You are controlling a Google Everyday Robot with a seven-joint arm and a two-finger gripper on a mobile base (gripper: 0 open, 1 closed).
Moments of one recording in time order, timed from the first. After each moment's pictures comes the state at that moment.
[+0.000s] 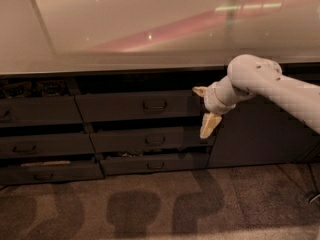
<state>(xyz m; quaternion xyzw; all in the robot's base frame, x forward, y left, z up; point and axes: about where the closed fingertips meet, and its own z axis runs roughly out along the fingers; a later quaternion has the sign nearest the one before) 0.652 -0.156 0.685 -0.73 0.63 -0.01 0.26</state>
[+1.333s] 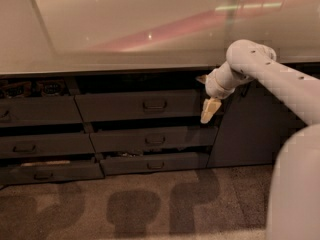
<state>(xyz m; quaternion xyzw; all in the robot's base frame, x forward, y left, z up) 0.719 -0.176 0.687 -0.71 0.66 0.00 0.26</state>
